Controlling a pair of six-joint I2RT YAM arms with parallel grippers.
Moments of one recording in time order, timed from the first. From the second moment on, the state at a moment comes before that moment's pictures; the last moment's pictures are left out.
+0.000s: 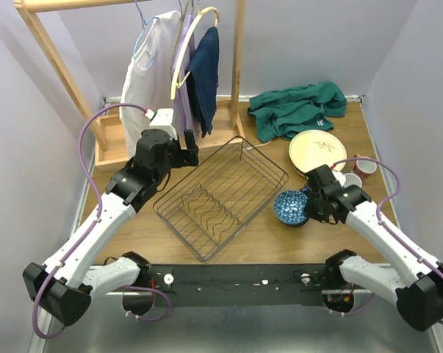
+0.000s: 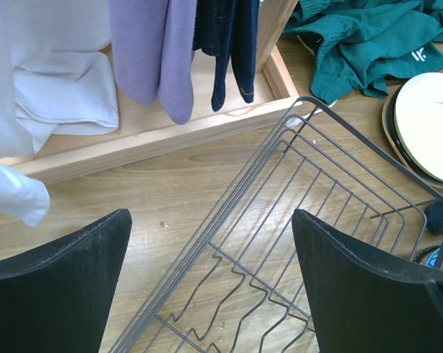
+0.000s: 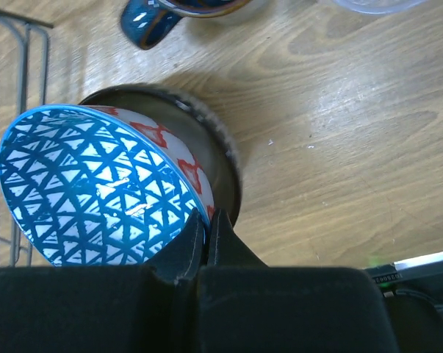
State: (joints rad) left arm -0.53 1.04 1.06 -0.40 -0.25 -0.34; right arm 0.45 1.00 0.77 -0.94 0.25 0.84
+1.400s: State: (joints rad) left arm -0.25 0.75 1.13 -0.65 -0.24 -0.35; right arm 0.05 1.35 1.38 -0.59 0.21 0.52
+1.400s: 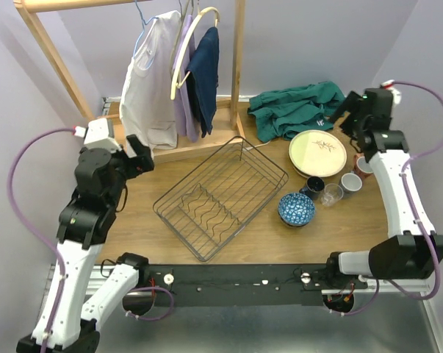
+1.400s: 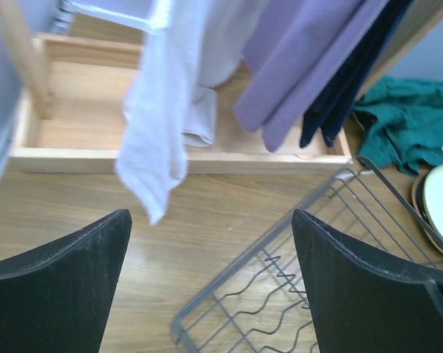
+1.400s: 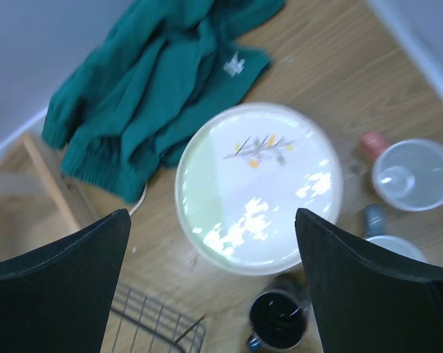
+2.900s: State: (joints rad) left arm -0.32 0.08 1.01 -0.91 -0.51 -0.30; right arm 0.02 0.23 1.17 -0.92 0.17 0.40
